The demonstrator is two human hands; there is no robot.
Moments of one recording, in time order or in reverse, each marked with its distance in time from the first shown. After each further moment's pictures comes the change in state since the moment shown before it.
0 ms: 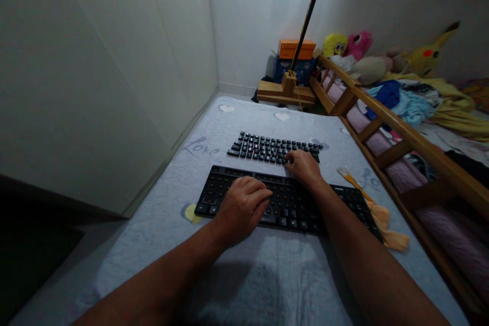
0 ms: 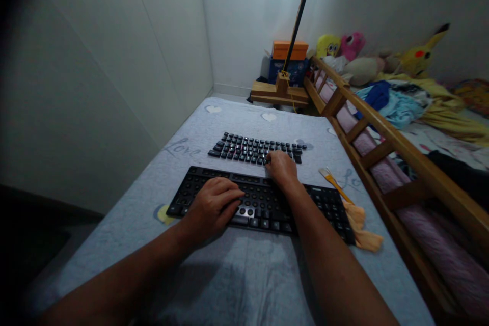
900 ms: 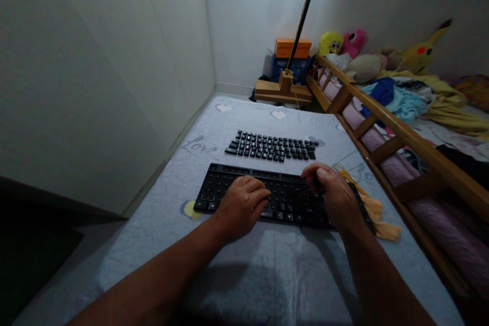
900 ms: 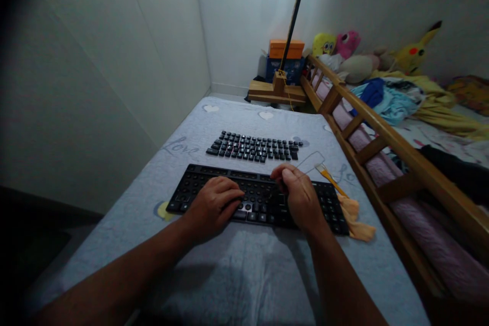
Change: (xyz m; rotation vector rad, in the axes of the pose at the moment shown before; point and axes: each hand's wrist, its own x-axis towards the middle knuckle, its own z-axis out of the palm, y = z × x) left_hand 0.000 0.002 0.002 -0.003 -0.096 0.015; right_hand -0.107 -0.002 -0.054 0.952 0.175 -0.016
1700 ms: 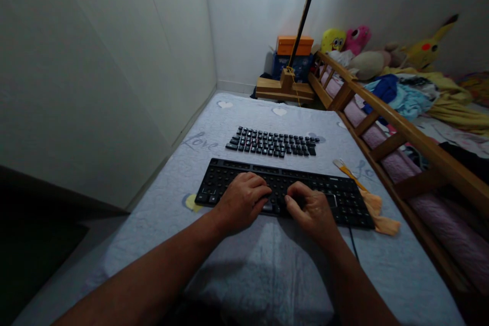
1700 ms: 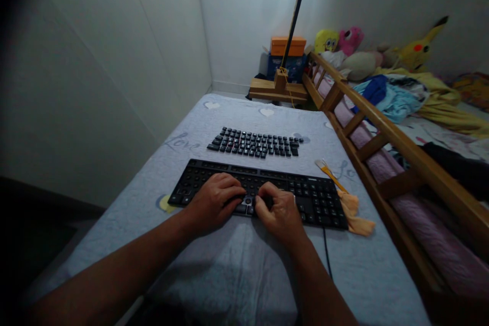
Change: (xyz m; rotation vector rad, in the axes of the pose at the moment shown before) left_hand 0.000 0.001 0.001 0.031 -0.098 0.016; right_hand -0.039 0.016 0.035 -0.274 -0.125 -0.145
